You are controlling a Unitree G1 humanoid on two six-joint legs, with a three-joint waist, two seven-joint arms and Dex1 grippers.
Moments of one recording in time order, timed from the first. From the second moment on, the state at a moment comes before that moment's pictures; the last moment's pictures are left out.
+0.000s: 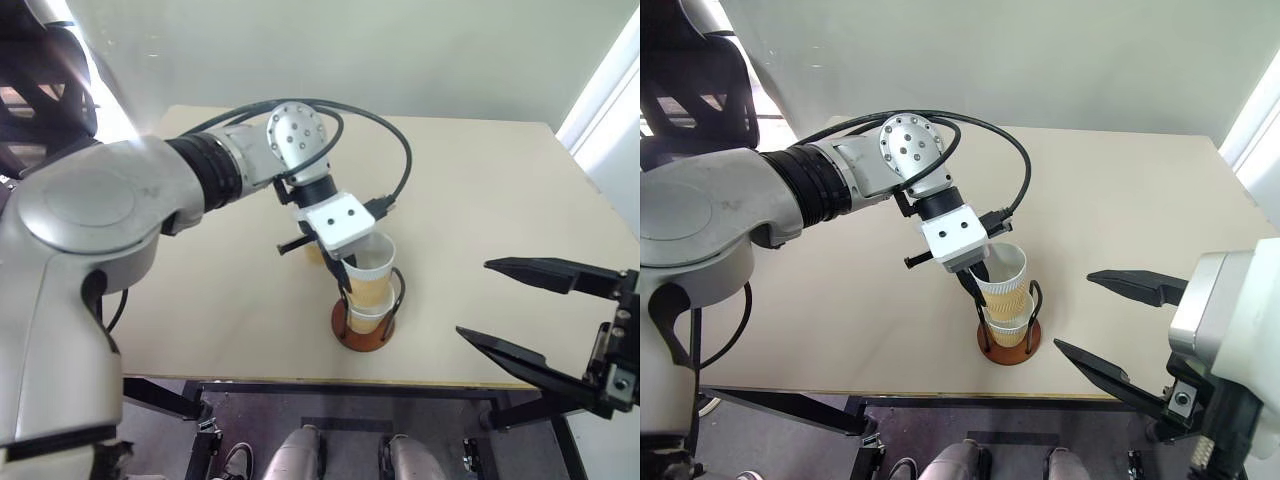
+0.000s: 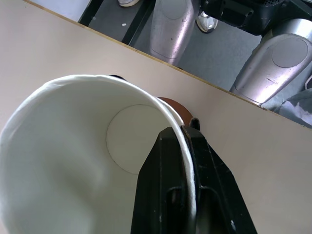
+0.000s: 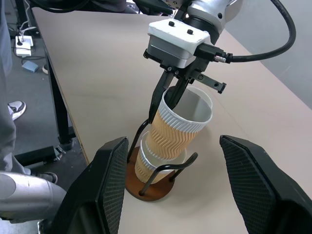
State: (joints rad) left arm -1.90 0.63 -1.89 0.67 -1.10 -0.72 -1.58; right arm 0.28 -1.42 -1.45 -1.03 1.97 0.95 0.20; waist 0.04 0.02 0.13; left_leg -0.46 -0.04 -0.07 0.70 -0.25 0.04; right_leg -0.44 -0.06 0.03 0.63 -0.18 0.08
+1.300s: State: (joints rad) left arm -1.55 0.57 -0.86 1.33 -0.30 -0.40 -1.59; right arm 0.12 -1.38 -1.29 -0.94 1.71 1.05 0.47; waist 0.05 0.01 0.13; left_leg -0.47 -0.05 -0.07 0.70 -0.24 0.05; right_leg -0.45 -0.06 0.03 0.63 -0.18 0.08
